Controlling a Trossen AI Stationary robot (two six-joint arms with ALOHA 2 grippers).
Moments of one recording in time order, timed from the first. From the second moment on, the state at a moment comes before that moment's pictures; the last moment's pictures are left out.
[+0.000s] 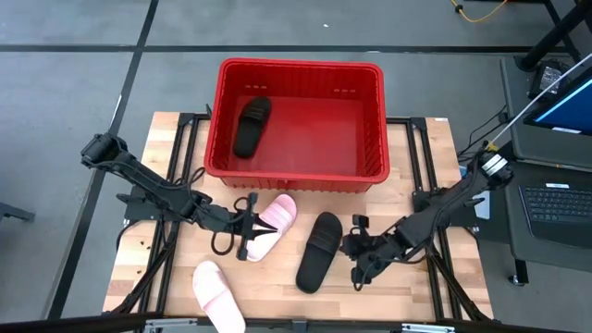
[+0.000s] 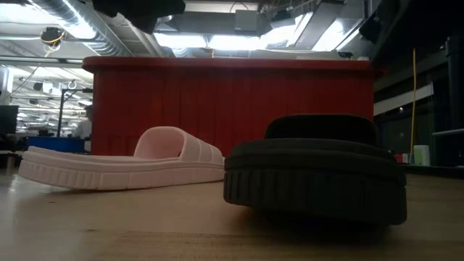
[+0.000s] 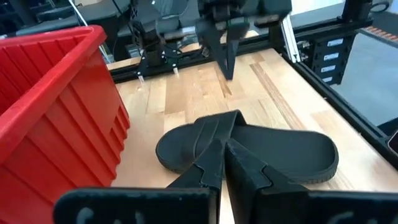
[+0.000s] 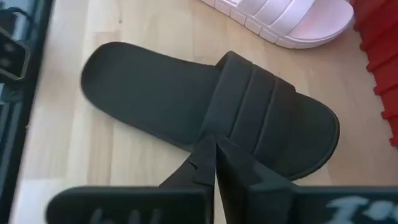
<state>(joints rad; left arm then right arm) -0.46 1.26 0.64 0.30 -0.40 0.04 0.64 1.53 1.02 -0.50 0.42 0.57</state>
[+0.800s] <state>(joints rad) -0.49 1.26 0.64 0.29 -0.42 -0.04 0.63 1.63 1.10 -0.48 0.26 0.65</state>
